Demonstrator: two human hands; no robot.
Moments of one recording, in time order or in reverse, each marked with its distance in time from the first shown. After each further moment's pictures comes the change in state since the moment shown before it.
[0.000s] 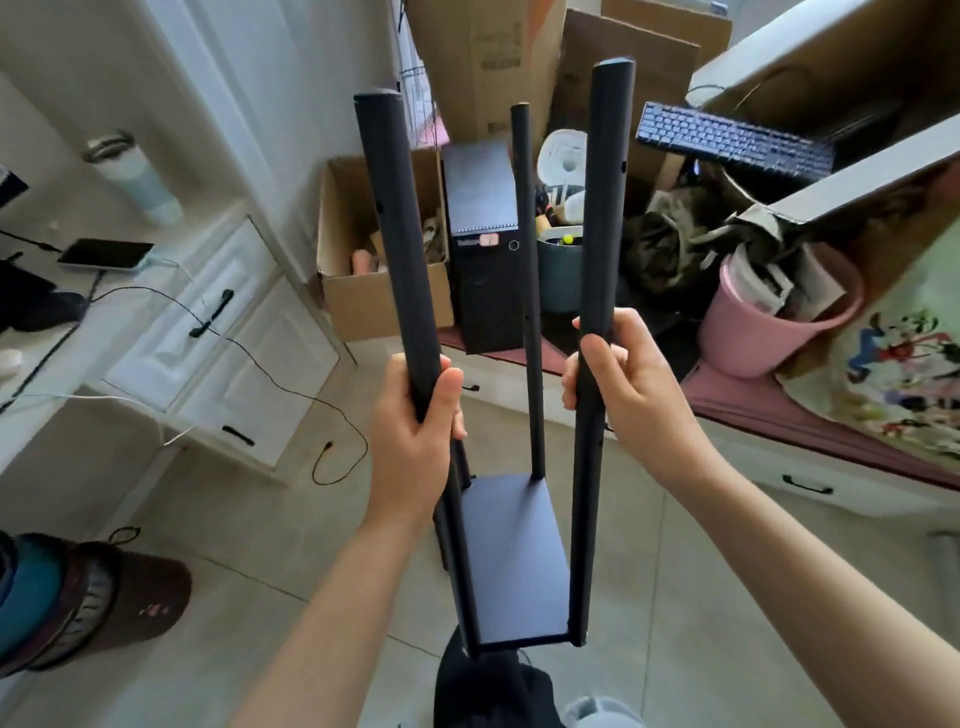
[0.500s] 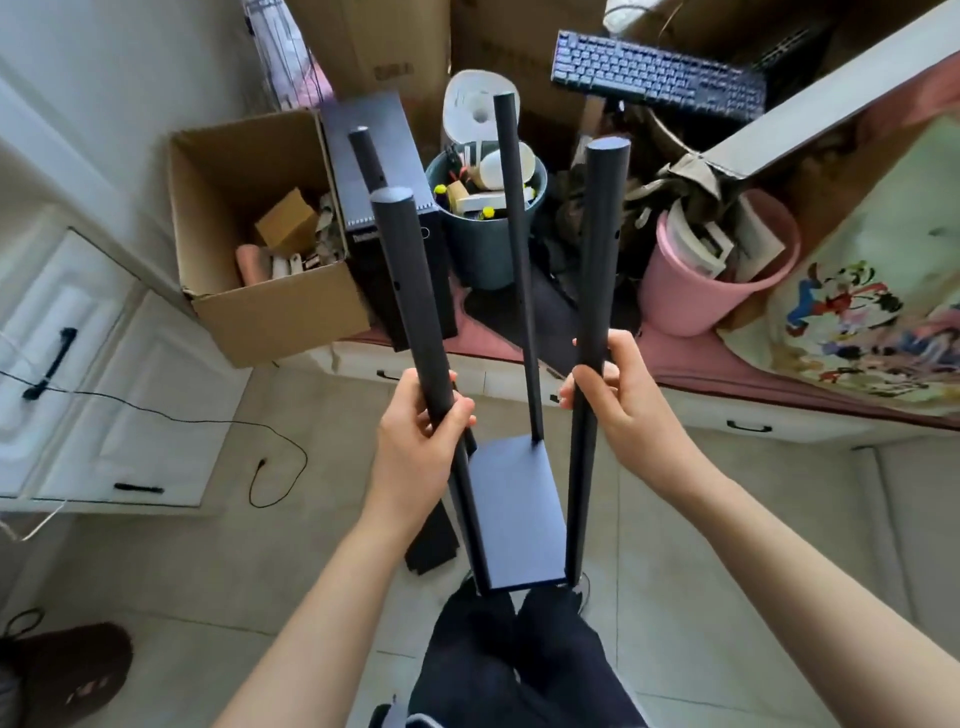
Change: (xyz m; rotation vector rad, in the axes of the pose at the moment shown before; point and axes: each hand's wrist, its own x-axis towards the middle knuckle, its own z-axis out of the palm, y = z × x) left_hand 0.088 -0.074 0.097 0.036 -0.315 -0.241; right_hand 0.059 0.086 -0.080 -0.150 0.105 0.223
